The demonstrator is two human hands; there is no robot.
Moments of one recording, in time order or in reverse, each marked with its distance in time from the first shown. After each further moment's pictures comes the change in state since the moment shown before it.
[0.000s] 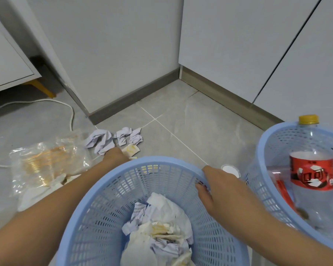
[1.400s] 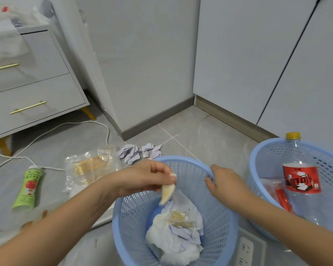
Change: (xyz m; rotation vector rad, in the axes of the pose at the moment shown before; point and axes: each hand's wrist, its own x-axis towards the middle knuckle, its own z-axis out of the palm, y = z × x) left_hand -0.258 0.050 -0.100 -0.516 -0.754 0.538; right_hand 0.003 0.012 0.002 0.054 0.079 -0.032
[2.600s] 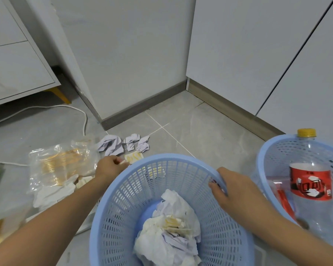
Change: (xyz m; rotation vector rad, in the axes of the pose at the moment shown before) left_hand 0.109 -0.154 -0.120 0.391 0.953 -0.297; right_hand 0.003 0.015 0.000 0.082 0.037 0.038
